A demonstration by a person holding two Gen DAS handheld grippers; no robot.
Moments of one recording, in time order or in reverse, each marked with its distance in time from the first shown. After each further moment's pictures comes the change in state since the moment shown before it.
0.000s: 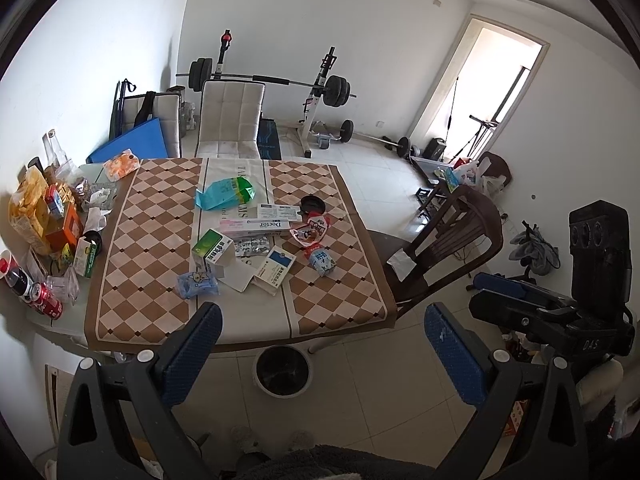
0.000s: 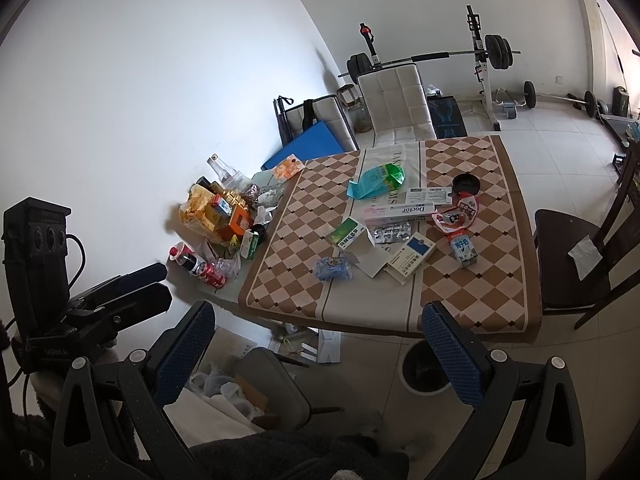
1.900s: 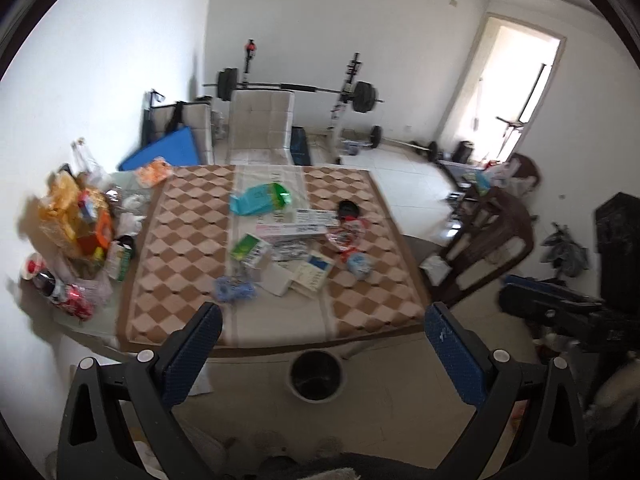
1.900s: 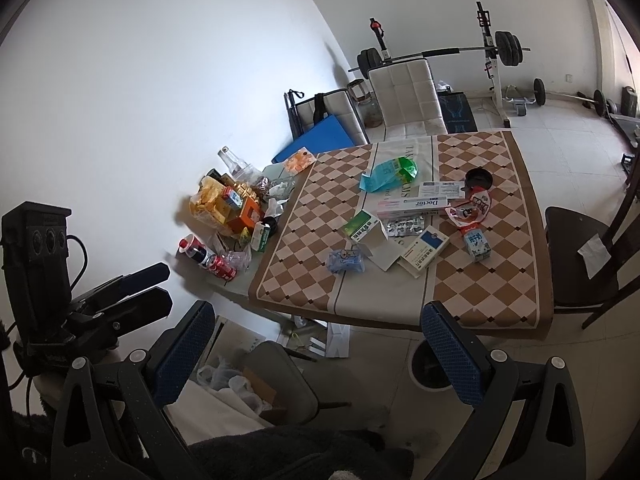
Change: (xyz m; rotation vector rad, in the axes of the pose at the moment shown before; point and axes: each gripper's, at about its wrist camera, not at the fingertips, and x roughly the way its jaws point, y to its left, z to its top) left arm 0.018 -0.024 0.046 0.028 -0.045 0.235; right arm 0.011 0.021 -0.013 0.041 -0.002 -0.018
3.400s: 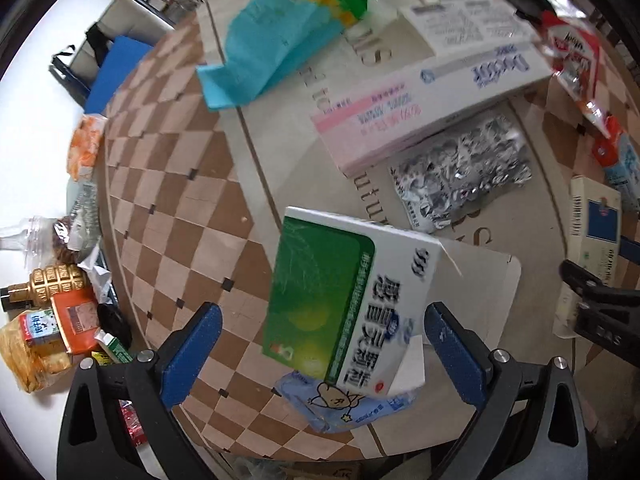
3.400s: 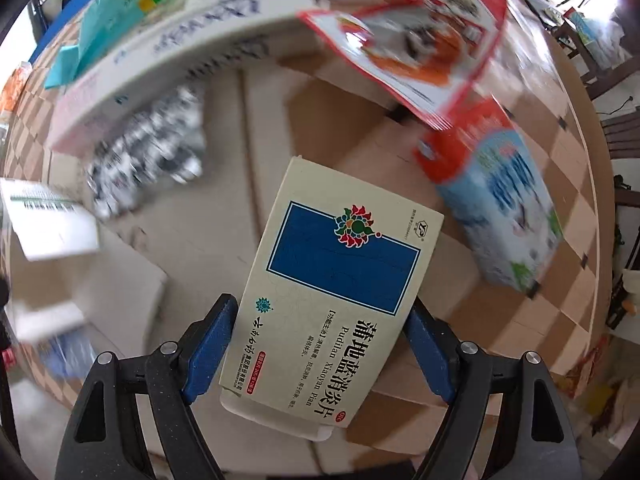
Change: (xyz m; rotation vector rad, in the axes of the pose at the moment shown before) left arm 0.510 0.077 0.020 0.392 0.729 0.293; right arm 0.531 -0.256 0.041 0.287 0.603 -0.548
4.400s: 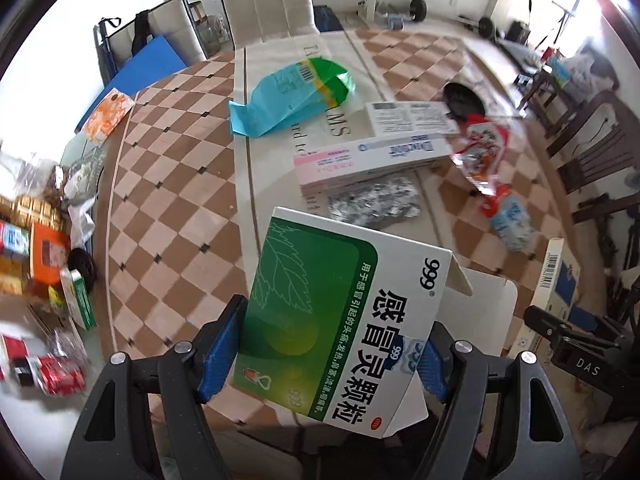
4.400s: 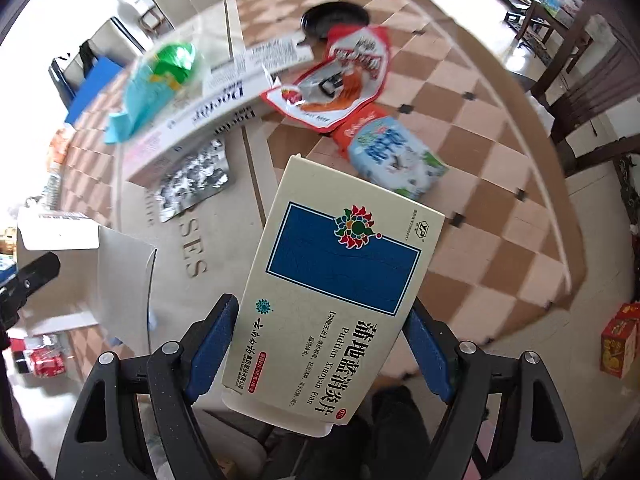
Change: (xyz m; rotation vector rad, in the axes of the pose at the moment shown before) left arm -0.115 0.001 -0.099 -0.241 -0.296 -0.260; right arm -0.122 -0.093 -0.119 0.153 -0.224 0.164
